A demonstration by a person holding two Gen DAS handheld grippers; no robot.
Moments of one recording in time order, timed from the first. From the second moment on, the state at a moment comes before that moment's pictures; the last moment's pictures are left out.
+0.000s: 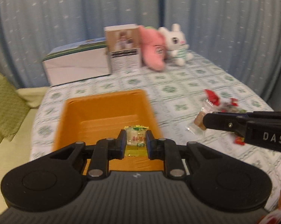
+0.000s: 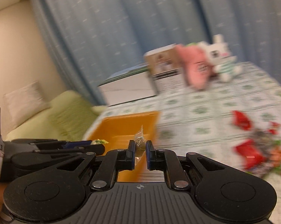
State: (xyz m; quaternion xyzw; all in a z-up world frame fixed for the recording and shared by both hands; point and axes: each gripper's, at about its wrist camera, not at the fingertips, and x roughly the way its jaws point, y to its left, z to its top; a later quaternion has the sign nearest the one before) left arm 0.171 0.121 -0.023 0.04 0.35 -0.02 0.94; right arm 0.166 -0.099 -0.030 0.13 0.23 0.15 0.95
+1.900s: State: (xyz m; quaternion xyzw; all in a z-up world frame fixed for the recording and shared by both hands) left arm 0.092 0.053 0.036 0.01 0.28 -0.10 0.95; right arm 0.028 -0.200 0.005 0.13 0.18 -0.07 0.97
